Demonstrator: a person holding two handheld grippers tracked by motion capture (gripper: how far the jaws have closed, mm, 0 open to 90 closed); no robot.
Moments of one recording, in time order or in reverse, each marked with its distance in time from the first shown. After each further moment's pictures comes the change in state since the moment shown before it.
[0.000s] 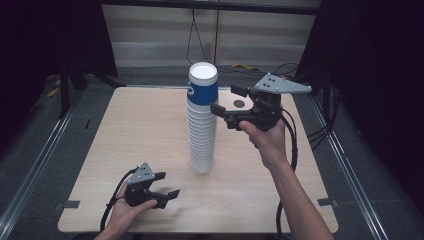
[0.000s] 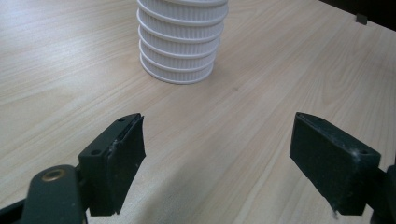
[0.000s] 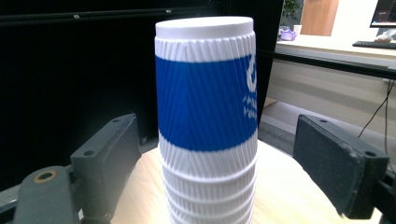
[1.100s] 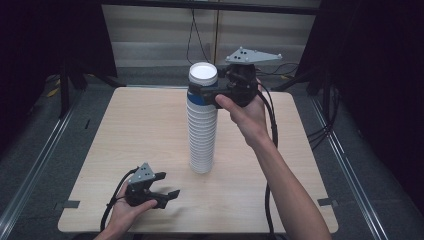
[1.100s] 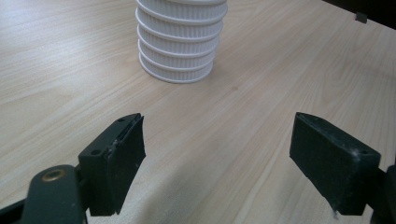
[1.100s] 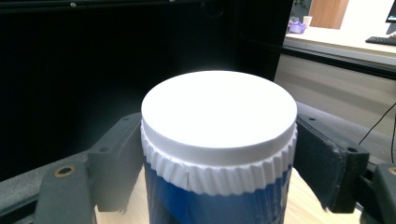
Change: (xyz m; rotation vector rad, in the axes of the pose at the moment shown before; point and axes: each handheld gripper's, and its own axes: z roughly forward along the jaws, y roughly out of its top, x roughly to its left) left arm 0.000 0.000 0.001 0.005 -0.003 0.004; right arm 0.002 0.039 0.052 0.063 0.020 -0.020
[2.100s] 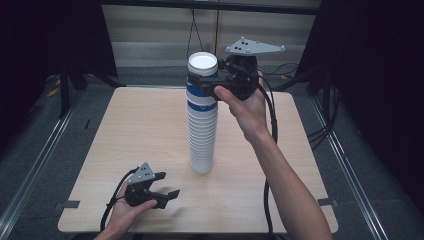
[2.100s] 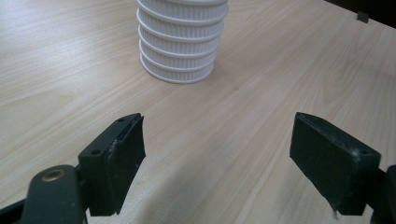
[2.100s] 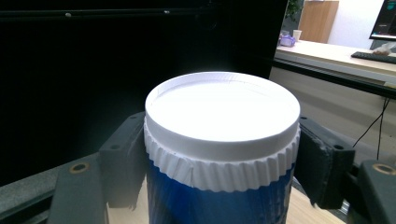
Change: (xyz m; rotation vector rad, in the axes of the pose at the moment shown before) left arm 0.000 0.000 0.000 -0.004 0.005 0.003; right arm 0.005 0.018 -0.003 -0.040 -0.036 -0.022
